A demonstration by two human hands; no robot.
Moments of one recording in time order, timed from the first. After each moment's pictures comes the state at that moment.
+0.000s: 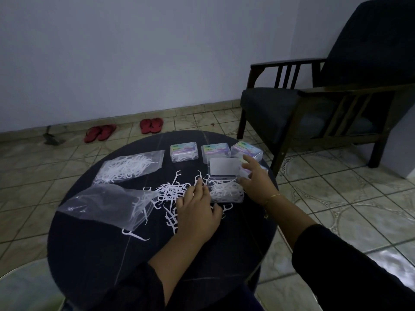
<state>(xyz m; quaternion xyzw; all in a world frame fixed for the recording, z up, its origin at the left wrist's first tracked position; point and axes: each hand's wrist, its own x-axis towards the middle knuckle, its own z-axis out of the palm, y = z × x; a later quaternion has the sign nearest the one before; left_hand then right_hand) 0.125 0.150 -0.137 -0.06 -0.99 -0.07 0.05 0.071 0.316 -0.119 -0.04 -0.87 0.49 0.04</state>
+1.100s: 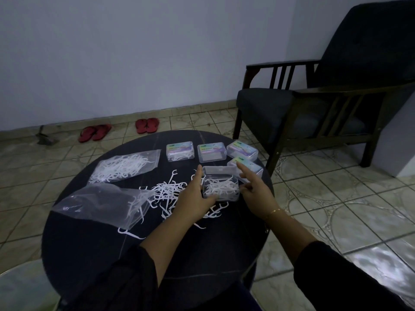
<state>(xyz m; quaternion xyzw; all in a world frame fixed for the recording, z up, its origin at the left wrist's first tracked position) 0.097 0.140 -0.129 -0.07 -0.90 -0.42 -0.02 0.112 0.320 -0.120 0.05 -0.87 0.49 0.09</state>
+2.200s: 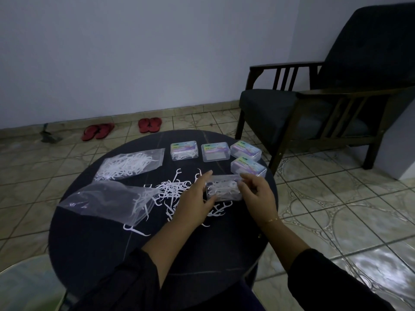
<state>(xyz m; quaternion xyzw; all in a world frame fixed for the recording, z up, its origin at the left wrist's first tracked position) 0.105 0.130 -0.140 -0.13 -0.91 -0.38 0.07 0.123 0.302 -0.136 -0.04 -0.82 0.55 0.18</state>
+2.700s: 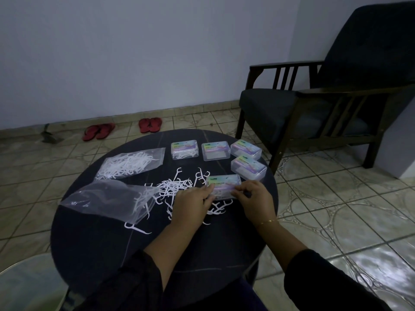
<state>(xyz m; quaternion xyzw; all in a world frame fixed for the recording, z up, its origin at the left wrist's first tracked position) 0.108 0.127 -0.154 -0.16 -0.93 -0.27 0.18 0.124 0.300 -0.141 -0.03 -0.89 0.43 0.15</state>
